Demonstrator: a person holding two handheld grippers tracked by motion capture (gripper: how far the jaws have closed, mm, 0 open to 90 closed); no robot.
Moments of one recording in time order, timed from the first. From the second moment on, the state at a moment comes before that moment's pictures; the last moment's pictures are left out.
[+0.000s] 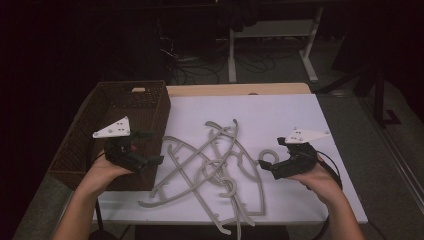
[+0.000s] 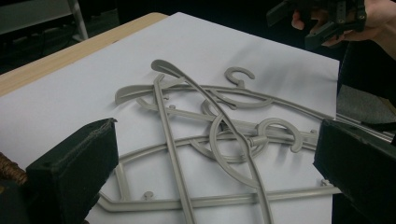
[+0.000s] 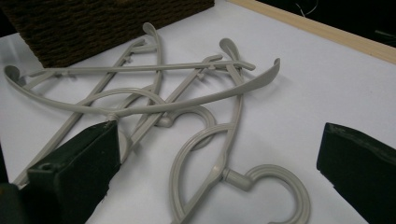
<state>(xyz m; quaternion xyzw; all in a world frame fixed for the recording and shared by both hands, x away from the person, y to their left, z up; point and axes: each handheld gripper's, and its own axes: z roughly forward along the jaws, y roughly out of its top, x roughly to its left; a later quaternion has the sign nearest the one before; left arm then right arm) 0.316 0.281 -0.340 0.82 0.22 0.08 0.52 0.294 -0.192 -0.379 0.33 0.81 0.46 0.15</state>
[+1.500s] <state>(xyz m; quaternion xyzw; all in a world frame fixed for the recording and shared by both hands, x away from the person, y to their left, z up) 0.289 0.177 -0.402 0.89 0.19 0.03 0.41 0.300 -0.207 -0.404 0.36 0.81 0.43 0.14</state>
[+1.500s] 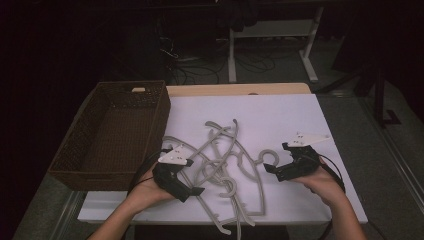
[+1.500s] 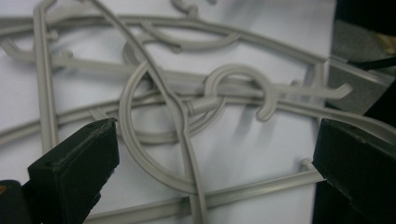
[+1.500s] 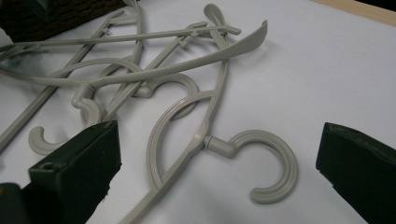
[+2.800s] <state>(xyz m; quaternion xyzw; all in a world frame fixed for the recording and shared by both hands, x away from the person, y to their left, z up) 0.309 0.155 -0.446 0.92 0.26 0.06 0.30 0.298 -0.206 -0.403 0.35 0.81 0.44 0.13</state>
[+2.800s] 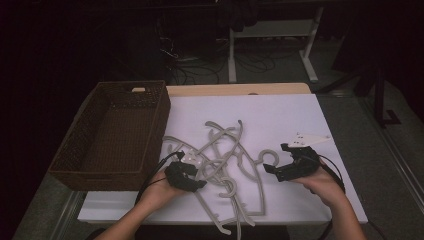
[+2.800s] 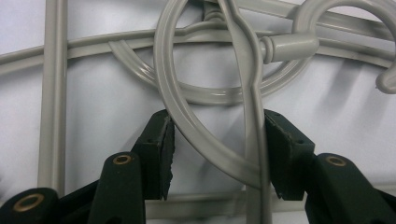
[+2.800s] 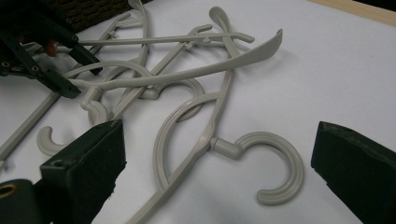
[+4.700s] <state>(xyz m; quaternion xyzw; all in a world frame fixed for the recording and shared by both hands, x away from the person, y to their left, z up) 0.301 0.155 -0.390 0.89 0.26 0.03 0.38 0.292 -0.224 -0.395 0.37 0.79 0.47 0.15</state>
